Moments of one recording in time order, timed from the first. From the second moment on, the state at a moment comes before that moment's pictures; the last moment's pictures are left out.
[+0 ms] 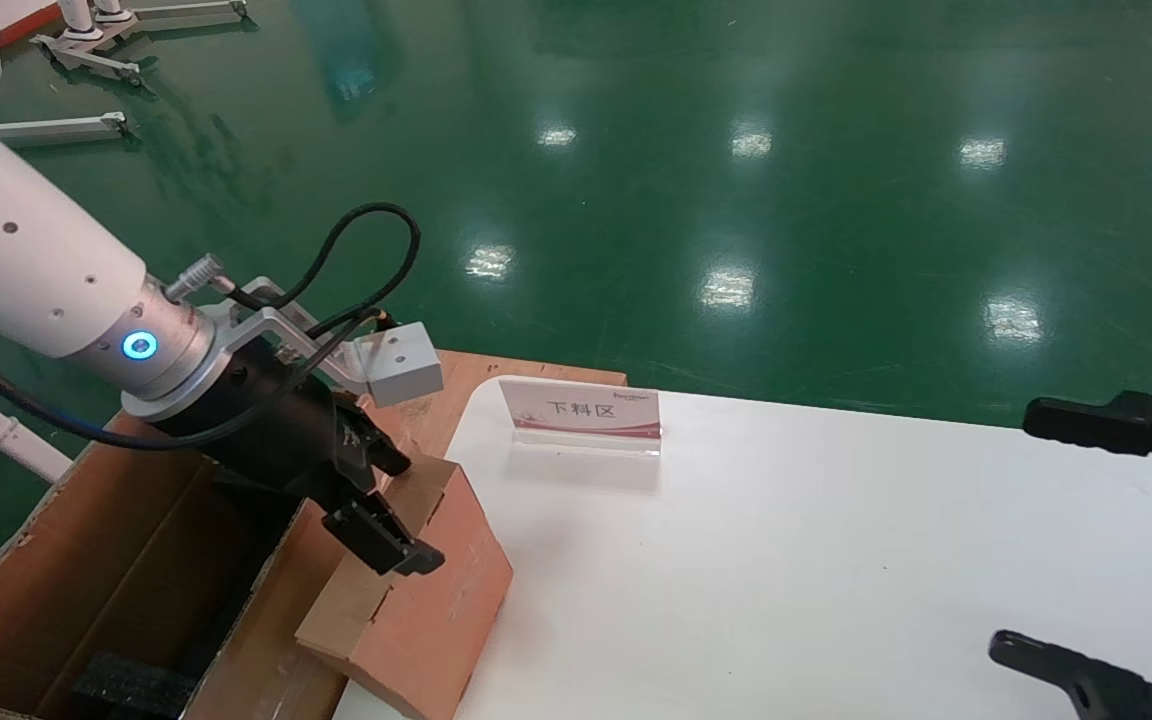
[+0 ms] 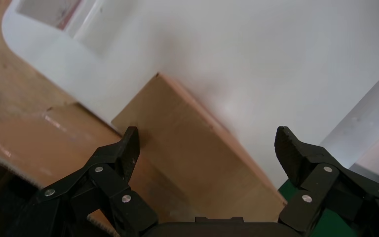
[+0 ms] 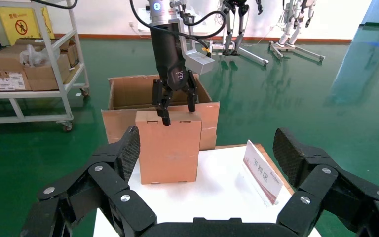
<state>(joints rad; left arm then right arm) -2.01 0.60 1.31 -1.35 1.46 1.58 -1.12 1.08 -0.61 -0.28 1.28 -0.73 -1.49 0.19</state>
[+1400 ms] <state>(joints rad) -2.14 0.64 1.66 -1.36 1.41 1.50 -1.24 1.08 -0.61 -0.29 1.28 -0.73 -1.49 0.18</state>
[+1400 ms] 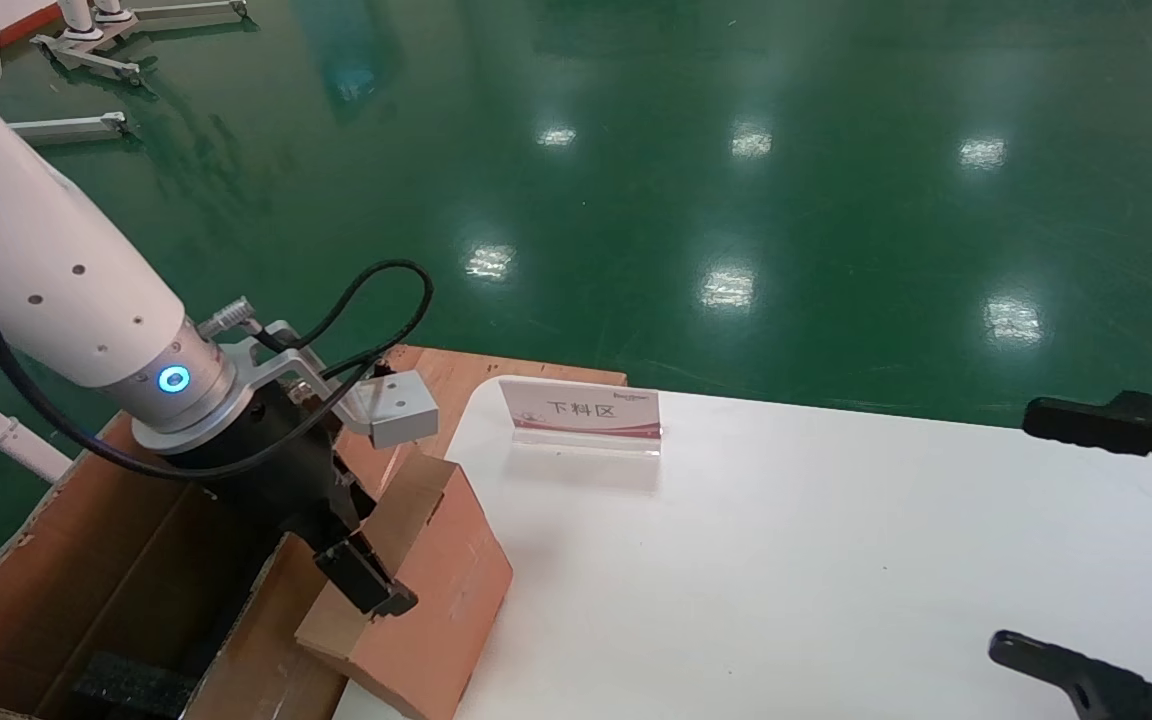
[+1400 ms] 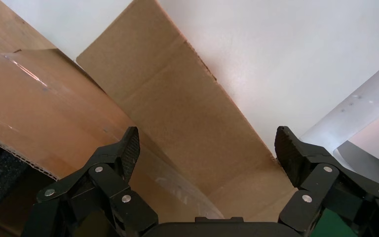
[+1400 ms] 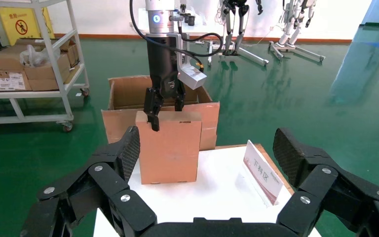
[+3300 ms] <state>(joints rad) -2.14 0.63 1.66 -1.34 1.39 1.49 -1.22 1.08 -0.61 -0.29 1.28 -0.73 -1.49 0.18</state>
